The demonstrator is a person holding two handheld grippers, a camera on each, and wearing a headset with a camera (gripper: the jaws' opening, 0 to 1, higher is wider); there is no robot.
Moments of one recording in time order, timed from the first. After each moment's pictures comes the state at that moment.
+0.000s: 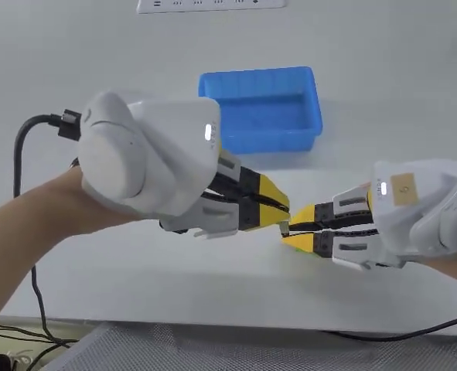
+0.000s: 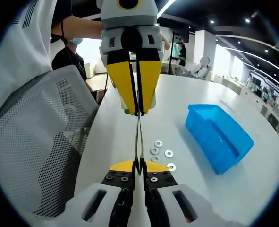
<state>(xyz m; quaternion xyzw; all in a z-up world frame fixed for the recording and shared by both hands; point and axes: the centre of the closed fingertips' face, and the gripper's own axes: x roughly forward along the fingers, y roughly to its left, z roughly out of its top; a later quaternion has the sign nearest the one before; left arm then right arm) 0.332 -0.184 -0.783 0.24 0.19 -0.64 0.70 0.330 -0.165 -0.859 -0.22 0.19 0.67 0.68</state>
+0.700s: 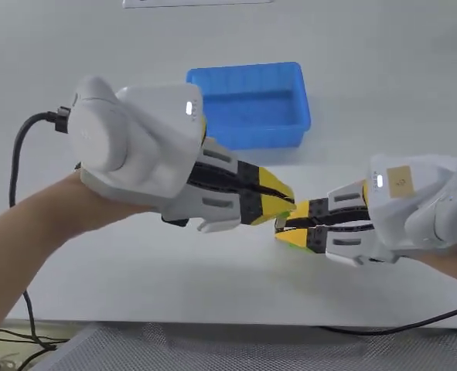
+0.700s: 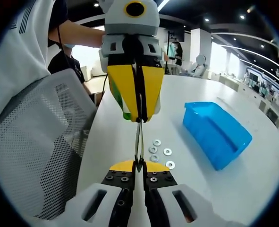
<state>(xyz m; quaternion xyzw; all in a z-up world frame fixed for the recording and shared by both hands) 0.335 -0.193 -0.774 0.14 0.19 -0.65 0.73 0.332 -0.166 -0.854 -0.20 0.20 0.66 0.70</state>
